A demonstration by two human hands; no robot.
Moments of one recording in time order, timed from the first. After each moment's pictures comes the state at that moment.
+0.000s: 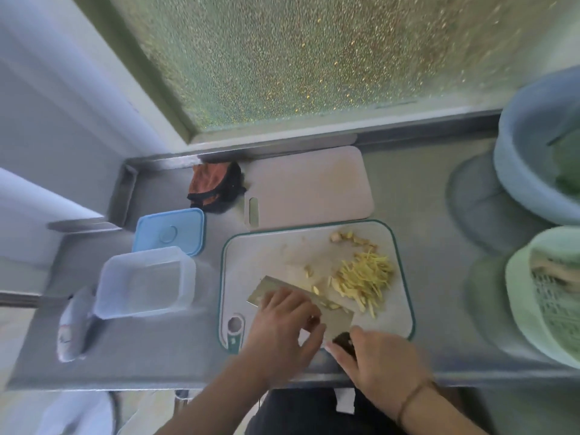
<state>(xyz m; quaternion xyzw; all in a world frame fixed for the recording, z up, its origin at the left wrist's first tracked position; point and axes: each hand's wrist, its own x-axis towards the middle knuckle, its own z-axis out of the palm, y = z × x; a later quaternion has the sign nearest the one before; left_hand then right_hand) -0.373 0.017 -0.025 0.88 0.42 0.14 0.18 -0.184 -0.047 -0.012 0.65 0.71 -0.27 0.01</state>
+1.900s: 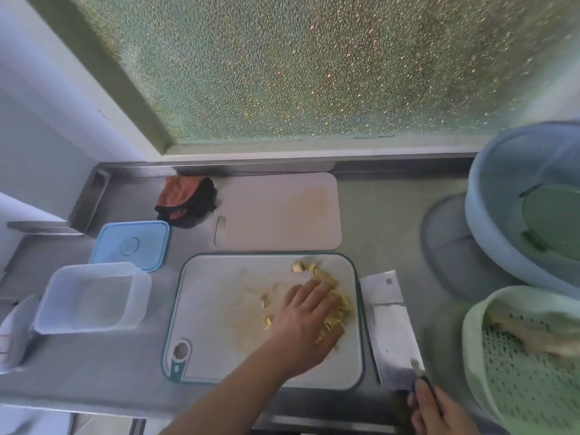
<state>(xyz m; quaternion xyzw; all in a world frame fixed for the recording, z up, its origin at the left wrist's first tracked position) -0.255 0.053 -0.074 0.89 0.42 0.12 0.12 -0.039 -0.079 -0.060 0.64 0.34 -0.57 -0.39</state>
